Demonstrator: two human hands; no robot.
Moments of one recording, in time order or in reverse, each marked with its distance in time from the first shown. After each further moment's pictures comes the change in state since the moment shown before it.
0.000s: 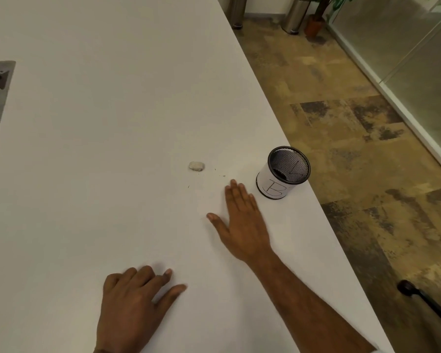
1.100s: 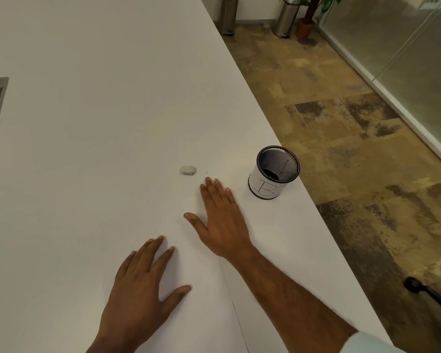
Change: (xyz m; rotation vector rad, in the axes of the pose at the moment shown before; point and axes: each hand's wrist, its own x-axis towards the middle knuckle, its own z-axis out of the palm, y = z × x) left_hand 0.027 0.011 -0.009 -0.044 -0.427 -0.023; right_hand 0.015 -0.020 0.005 0.084 0.002 -0.102
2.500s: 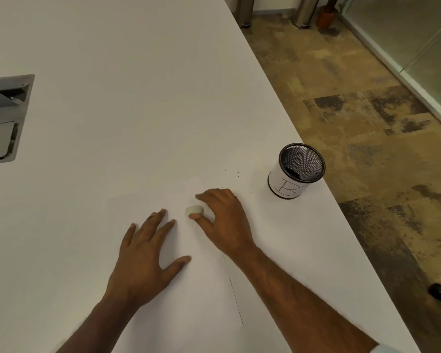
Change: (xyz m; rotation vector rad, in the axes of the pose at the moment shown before) left_hand 0.033 -0.037 -0.017 -0.075 0.035 -0.070; right_hand 0.013 -0.025 0.005 0.330 0.216 -0.081
